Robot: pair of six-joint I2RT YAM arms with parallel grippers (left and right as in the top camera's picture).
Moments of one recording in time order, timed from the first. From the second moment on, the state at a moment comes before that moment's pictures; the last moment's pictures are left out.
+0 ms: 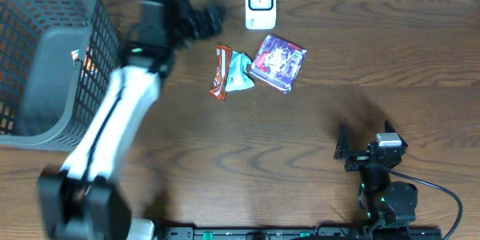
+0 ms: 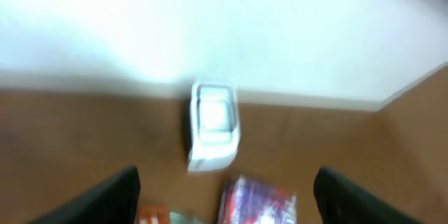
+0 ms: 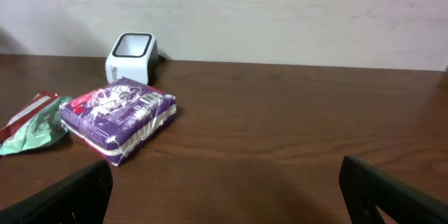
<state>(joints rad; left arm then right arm) -0.17 1.58 1.36 -0.11 0.31 -0.38 0.08 0.01 0.01 -0.07 0.02 0.00</state>
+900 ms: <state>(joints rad) 0.62 1.49 1.40 -0.18 0.21 -0.36 0.08 0.01 0.01 -0.07 0.02 0.00</state>
